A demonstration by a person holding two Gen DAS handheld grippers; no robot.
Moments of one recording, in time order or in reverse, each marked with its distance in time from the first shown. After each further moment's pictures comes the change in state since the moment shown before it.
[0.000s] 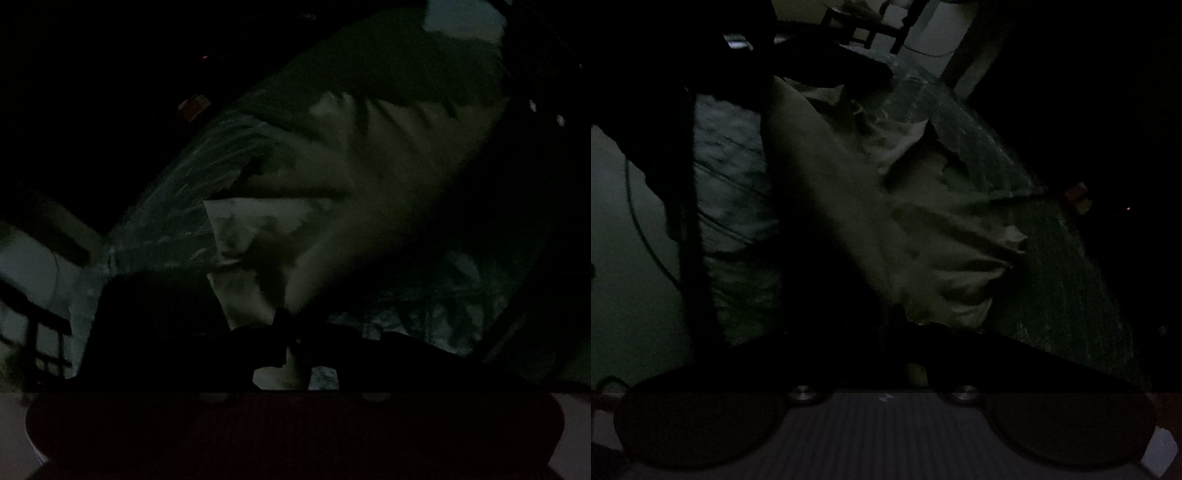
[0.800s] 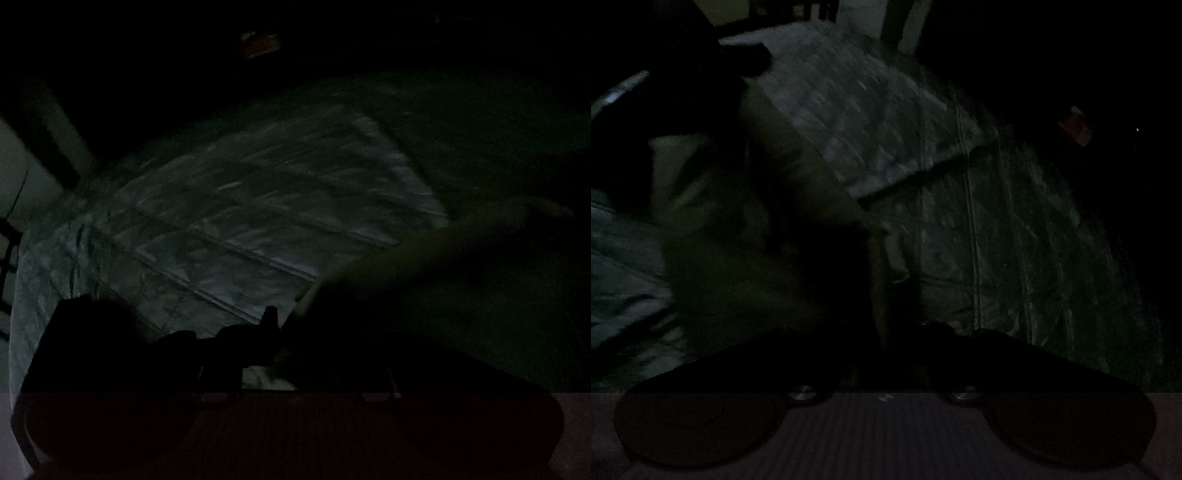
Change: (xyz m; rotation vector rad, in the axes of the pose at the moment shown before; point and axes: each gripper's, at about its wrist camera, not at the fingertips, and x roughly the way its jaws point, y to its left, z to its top) left arm 0.185 0.135 0.107 -0.391 0.153 -0.088; right arm 0.149 -0.174 0.048 0.222 0.128 0.018
